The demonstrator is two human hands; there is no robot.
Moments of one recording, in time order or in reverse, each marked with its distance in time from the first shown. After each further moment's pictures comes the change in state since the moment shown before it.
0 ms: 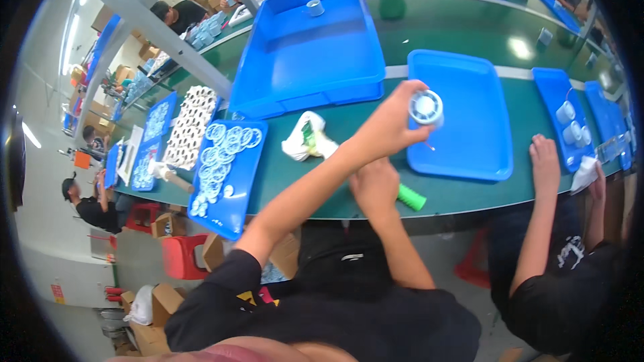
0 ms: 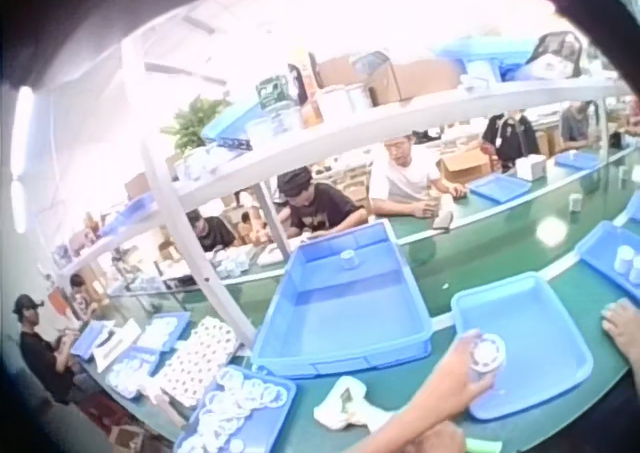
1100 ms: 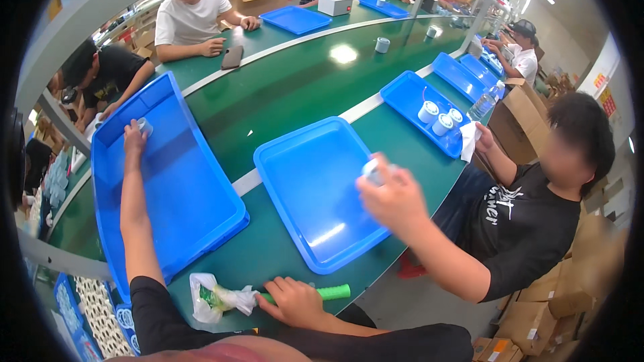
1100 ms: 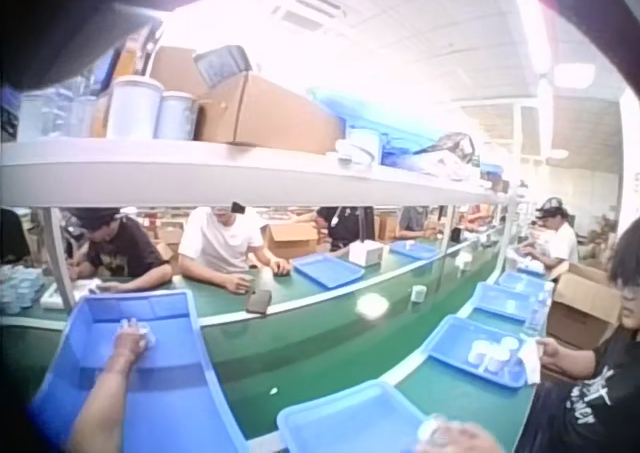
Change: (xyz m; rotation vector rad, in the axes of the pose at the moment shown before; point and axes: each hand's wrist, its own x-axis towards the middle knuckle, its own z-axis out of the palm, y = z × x) left_hand 0.228 -0.497 -0.264 1.031 0.149 -0.447; right_hand 0.021 -0.019 -0.004 -0.092 0.062 0.252
